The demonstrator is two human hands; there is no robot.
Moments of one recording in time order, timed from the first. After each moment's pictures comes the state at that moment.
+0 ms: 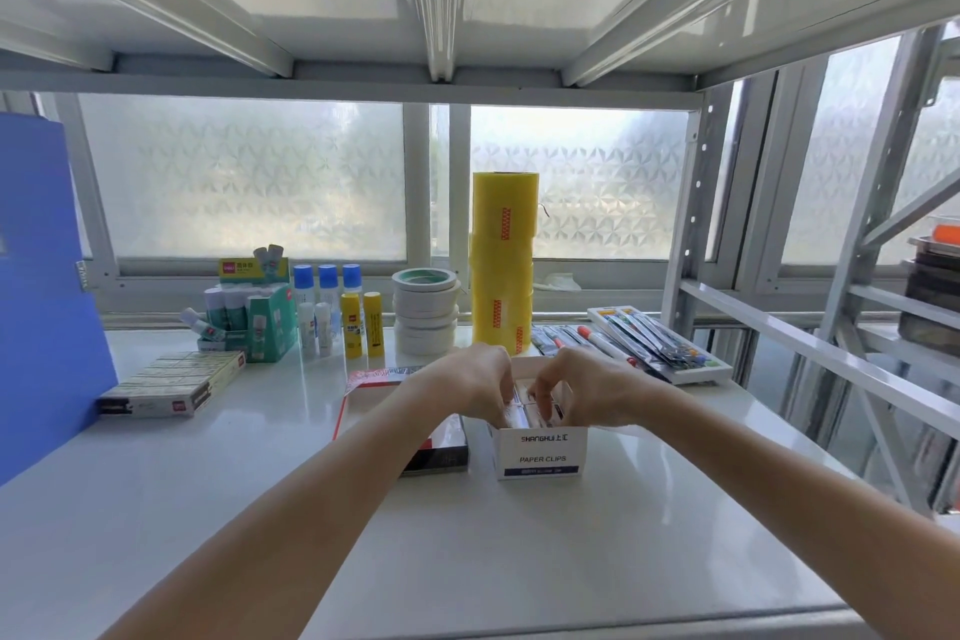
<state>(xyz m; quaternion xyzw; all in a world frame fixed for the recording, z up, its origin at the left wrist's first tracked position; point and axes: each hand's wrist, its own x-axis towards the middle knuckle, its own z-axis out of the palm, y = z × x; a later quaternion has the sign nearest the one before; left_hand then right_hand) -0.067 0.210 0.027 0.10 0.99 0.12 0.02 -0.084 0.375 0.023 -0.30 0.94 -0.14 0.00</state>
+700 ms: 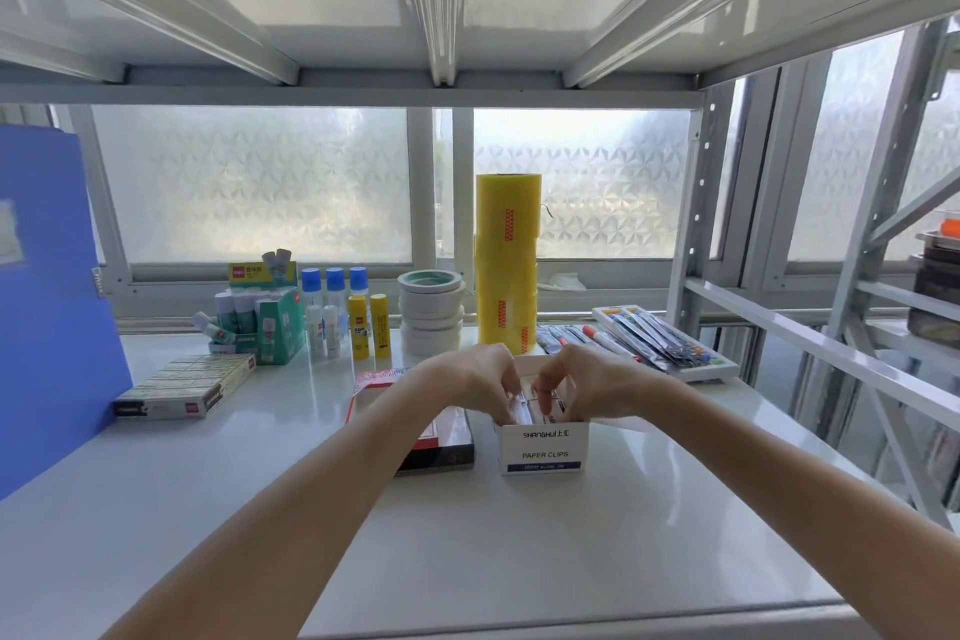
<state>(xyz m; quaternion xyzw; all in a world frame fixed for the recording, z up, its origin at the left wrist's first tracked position) -0.067 0.207 0.033 0.13 0.98 0.15 0.07 -0.087 0.375 0.027 -0.30 0.94 -0.16 0.04</state>
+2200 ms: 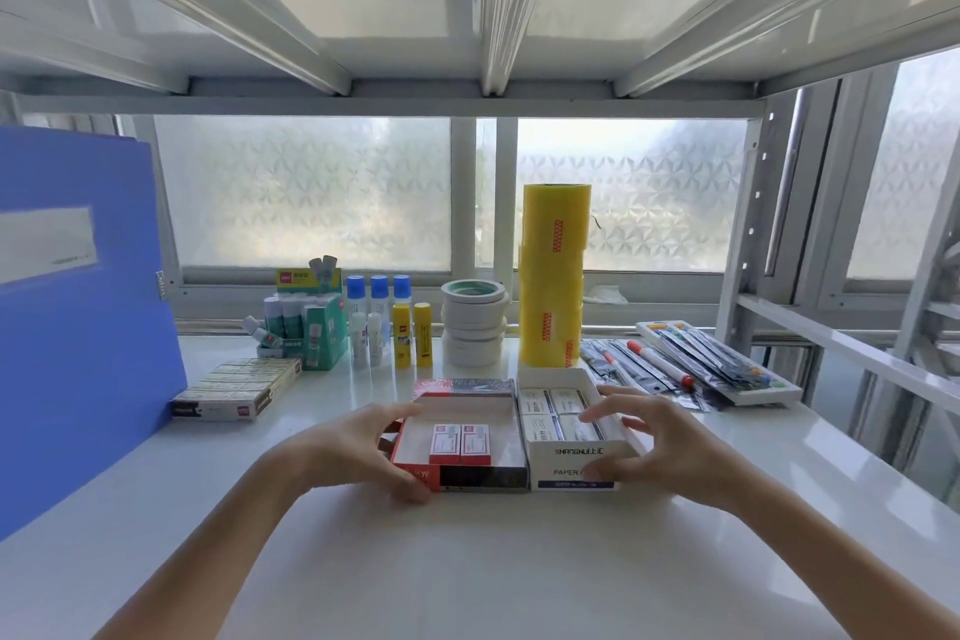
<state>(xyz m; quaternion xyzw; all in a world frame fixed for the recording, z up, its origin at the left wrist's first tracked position) 0.006 0.065 -0.003 0.01 0.92 0.37 0.11 -0.065 0.389 -0.014 -0.34 0.86 -0.39 -0.04</state>
